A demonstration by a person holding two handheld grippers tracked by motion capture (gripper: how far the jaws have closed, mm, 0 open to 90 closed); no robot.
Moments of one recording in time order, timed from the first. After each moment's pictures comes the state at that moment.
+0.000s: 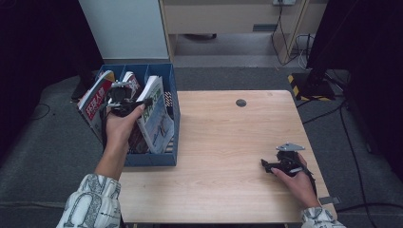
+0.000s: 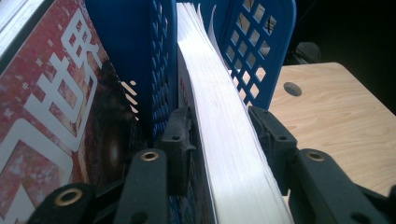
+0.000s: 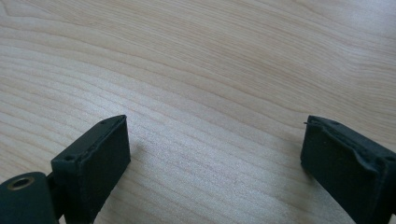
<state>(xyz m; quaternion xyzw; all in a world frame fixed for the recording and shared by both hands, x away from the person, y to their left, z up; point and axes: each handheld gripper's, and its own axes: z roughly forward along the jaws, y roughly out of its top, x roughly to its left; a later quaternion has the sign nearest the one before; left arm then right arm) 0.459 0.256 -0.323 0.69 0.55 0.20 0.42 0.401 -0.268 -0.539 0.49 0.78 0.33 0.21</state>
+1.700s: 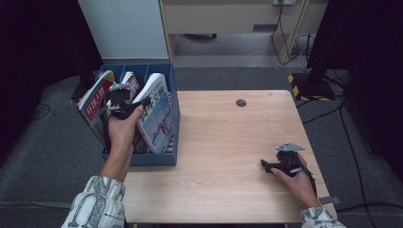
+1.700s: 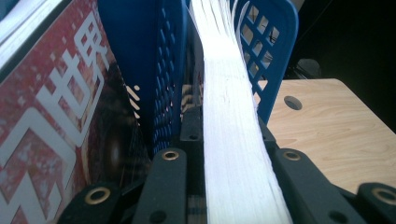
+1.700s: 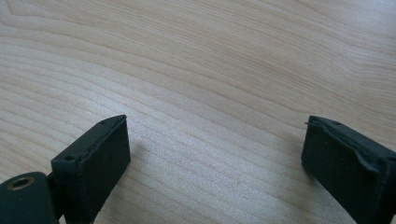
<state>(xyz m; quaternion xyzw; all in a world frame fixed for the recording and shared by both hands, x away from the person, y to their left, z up) 0.453 0.255 -0.327 0.66 0.56 0.22 0.45 0.401 -0.268 -0.539 0.49 0.78 0.33 0.20</state>
